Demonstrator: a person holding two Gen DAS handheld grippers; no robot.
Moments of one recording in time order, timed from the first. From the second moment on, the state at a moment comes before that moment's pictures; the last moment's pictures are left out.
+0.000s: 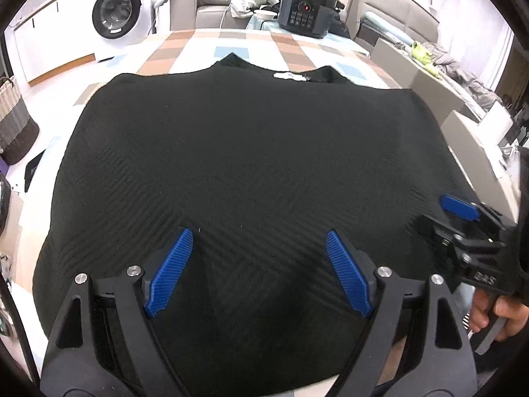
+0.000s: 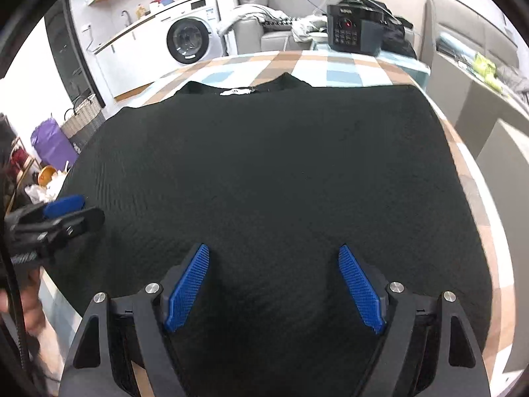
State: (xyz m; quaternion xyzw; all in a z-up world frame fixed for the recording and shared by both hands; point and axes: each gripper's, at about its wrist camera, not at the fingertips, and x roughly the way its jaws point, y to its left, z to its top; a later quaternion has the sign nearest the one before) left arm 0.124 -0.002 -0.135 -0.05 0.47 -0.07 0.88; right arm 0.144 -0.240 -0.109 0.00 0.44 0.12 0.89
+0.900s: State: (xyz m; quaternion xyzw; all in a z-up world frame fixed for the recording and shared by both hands) left arm 0.081 0.057 -0.142 -0.05 0.45 0.01 0.89; right arm 0.130 -0.302 -0.114 -0.01 0.44 0.02 0.90
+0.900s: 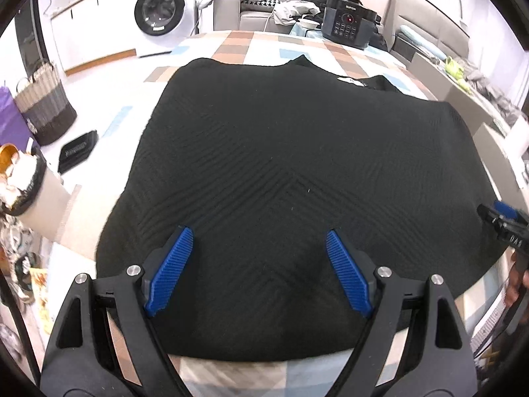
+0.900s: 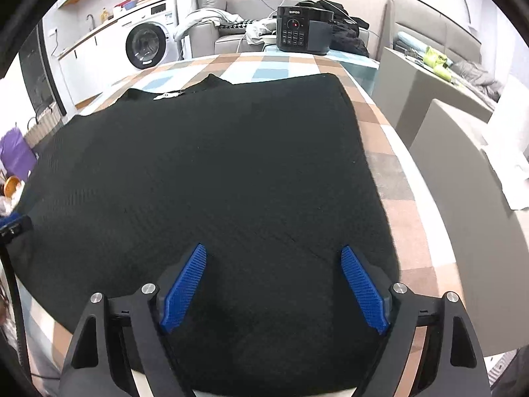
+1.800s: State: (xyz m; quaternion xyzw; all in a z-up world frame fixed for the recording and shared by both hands) left arm 0.106 0.042 -0.120 -0.04 0.42 -0.02 0.91; right arm 0.131 -0.286 -0.093 0.01 0.40 0.04 0.91
